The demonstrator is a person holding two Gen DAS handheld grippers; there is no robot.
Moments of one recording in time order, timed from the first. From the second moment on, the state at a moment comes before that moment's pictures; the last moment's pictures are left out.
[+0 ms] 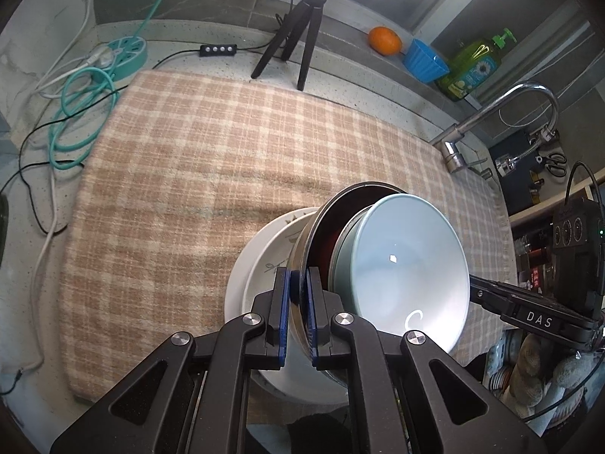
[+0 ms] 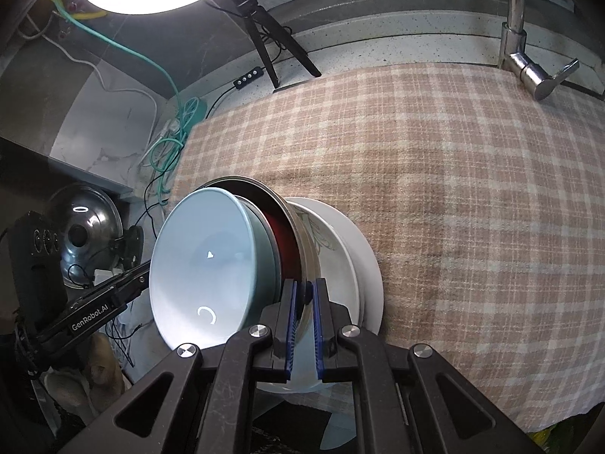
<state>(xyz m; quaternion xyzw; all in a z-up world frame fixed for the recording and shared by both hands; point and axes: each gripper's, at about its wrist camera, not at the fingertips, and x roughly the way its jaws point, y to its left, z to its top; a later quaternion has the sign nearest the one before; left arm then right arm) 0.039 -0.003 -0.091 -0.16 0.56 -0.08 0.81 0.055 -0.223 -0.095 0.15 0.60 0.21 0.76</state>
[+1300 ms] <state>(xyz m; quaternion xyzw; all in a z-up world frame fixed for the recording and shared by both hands) 0.031 0.013 -0.095 -0.16 0.55 -0.09 0.81 0.029 -0.221 -0.096 0.11 0.56 0.21 0.79</state>
